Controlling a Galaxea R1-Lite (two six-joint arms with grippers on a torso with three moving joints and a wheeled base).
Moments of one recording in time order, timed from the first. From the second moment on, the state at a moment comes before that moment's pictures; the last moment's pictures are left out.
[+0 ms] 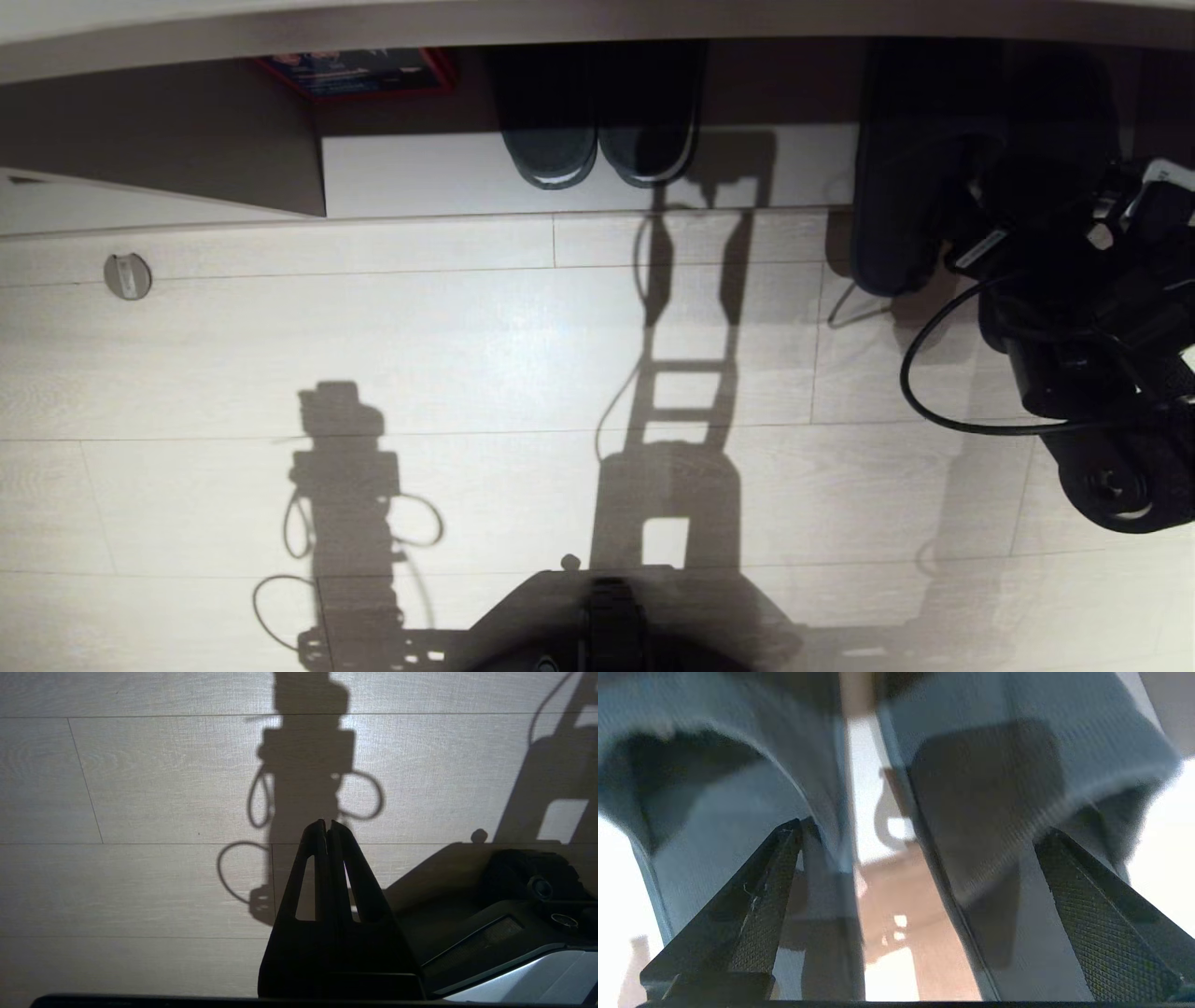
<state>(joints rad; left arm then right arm) -0.01 0.00 0.00 0.00 0.02 -0.03 0.11 1.81 -0.78 -1.51 -0.40 0.09</state>
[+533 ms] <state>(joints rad) -0.01 0.00 0.00 0.00 0.02 -0.03 0.11 1.89 -0.97 -1.51 -0.40 0.05</state>
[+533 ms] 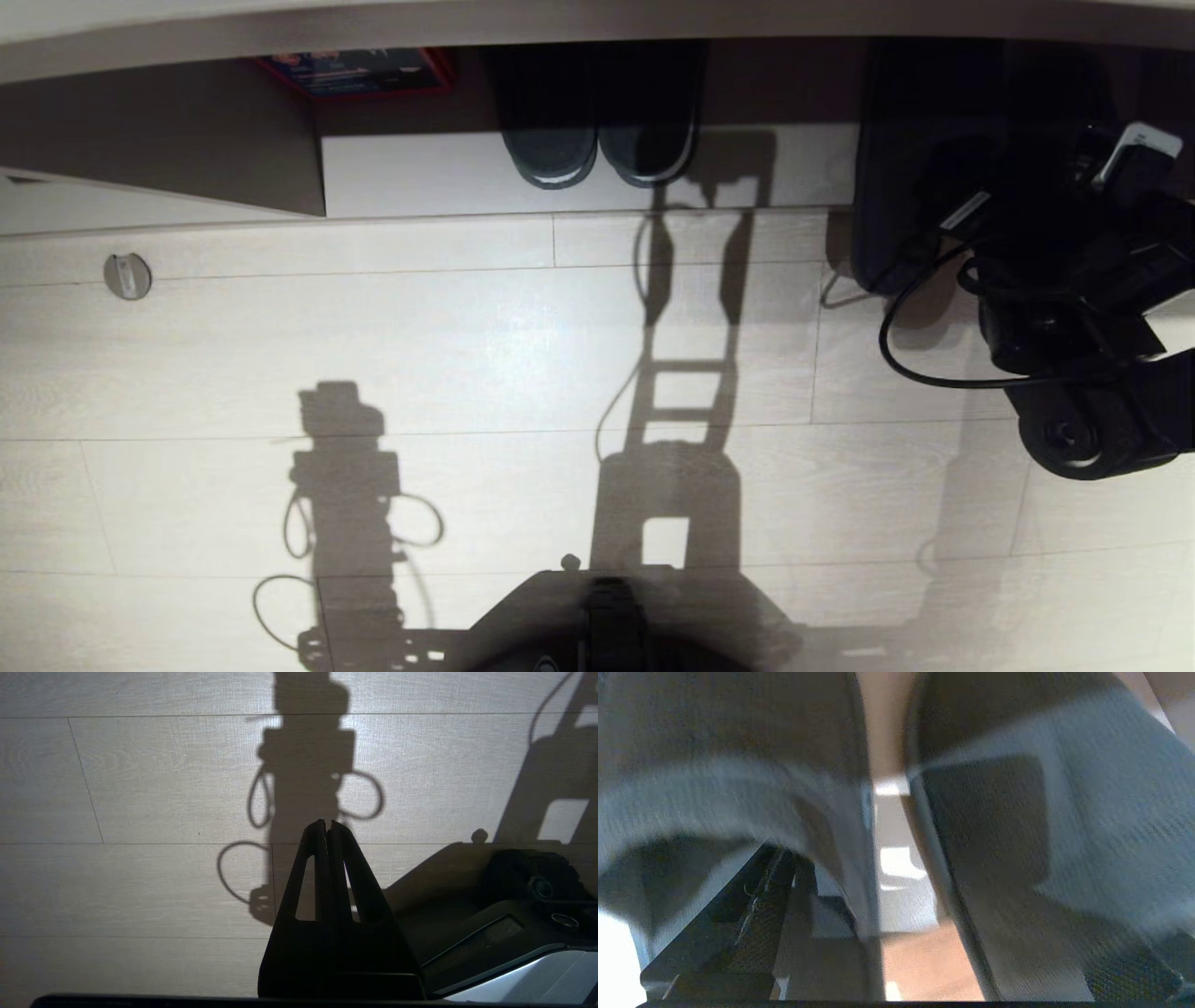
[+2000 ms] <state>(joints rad) -0.01 0.00 0.00 0.00 0.02 -0.03 0.11 2.00 -1.19 -1.51 -0.40 -0.02</state>
